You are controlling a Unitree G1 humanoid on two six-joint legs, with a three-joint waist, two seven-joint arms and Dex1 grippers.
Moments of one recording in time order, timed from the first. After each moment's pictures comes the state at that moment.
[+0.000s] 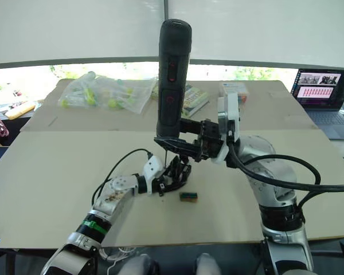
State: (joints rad) left arm -0.47 0.20 -0.25 0.36 -0.12 0.11 -0.86; right arm -0.57 -0.45 -0.04 -0.34 0.81 0.50 0.98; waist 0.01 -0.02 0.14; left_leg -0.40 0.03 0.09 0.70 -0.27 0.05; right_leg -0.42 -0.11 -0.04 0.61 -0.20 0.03
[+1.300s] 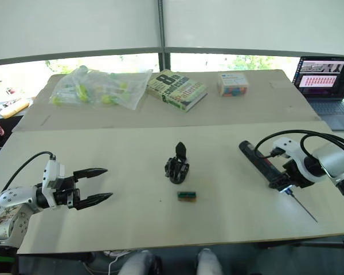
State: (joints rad) left arm -0.08 0.72 0.22 0.04 -0.51 0.11 -1.28; right arm -0.78 -1.20 0.52 0.34 0.16 0.99 1.25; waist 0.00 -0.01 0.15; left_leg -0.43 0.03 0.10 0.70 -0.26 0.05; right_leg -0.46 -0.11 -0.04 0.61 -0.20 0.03
